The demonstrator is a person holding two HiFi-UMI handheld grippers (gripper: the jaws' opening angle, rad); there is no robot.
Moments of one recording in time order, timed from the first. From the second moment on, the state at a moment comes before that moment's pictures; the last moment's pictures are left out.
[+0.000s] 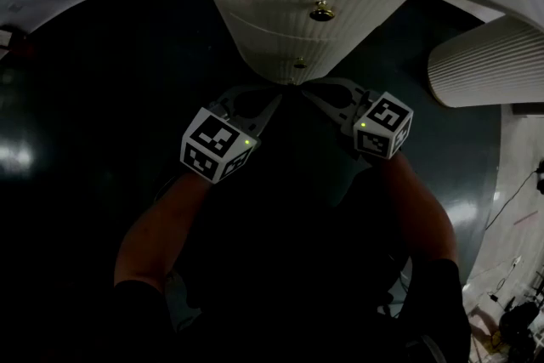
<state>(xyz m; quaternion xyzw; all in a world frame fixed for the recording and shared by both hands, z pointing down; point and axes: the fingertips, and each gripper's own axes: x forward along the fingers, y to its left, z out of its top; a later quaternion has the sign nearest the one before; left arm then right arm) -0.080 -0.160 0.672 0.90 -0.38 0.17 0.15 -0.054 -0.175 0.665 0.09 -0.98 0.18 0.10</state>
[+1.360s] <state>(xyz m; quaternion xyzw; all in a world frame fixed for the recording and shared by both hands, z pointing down) -0.073 -0.206 0.857 0.87 -0.32 0.32 0.17 -0.072 -0.209 0.849 0.08 -0.95 0.07 0.29</state>
